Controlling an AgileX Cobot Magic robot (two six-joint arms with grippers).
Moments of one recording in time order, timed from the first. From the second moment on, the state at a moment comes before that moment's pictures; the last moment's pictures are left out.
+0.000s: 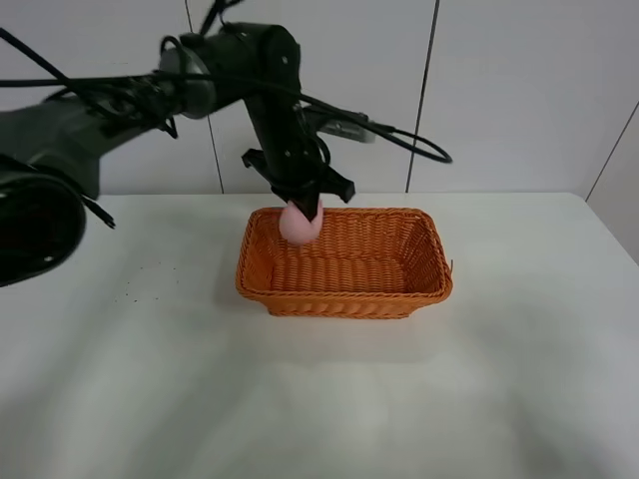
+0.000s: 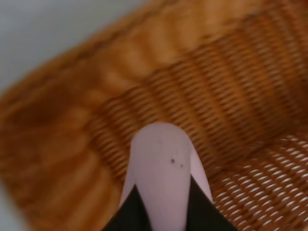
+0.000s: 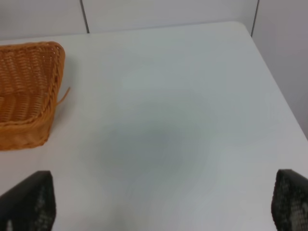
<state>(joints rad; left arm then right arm) -0.58 2.35 -2.22 -0.05 1.16 0.03 0.00 0.00 -0.49 -0.06 1.02 0.14</state>
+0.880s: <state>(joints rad) -0.61 2.48 -2.25 -0.05 1.16 0.07 0.00 0.00 -0.49 -0.06 1.02 0.14</state>
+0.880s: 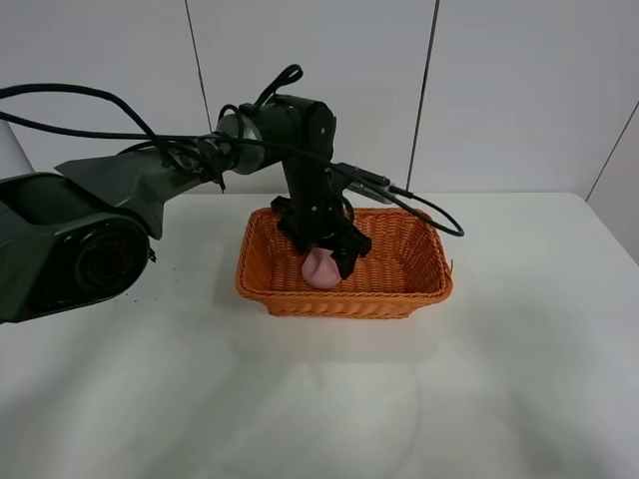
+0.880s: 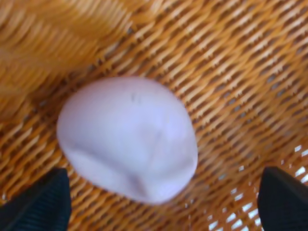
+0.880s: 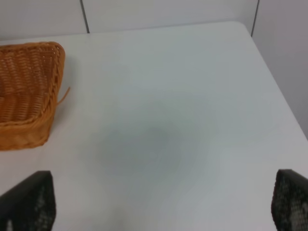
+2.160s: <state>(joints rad) 0.04 2.34 -2.19 -0.04 1.17 0.09 0.00 0.00 -0.49 -0.06 1.02 0.14</state>
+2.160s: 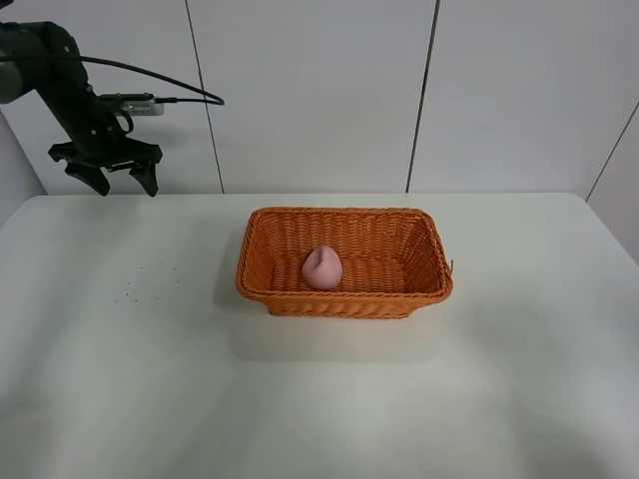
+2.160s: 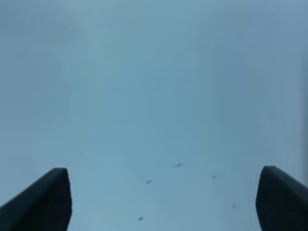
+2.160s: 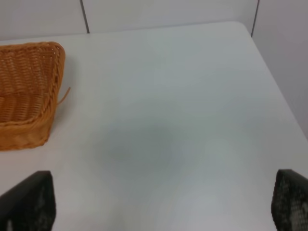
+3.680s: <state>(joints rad) 0.03 0.96 -0.64 -0.07 1.15 0.08 0.00 0.00 -0.49 -0.06 1.02 0.14</state>
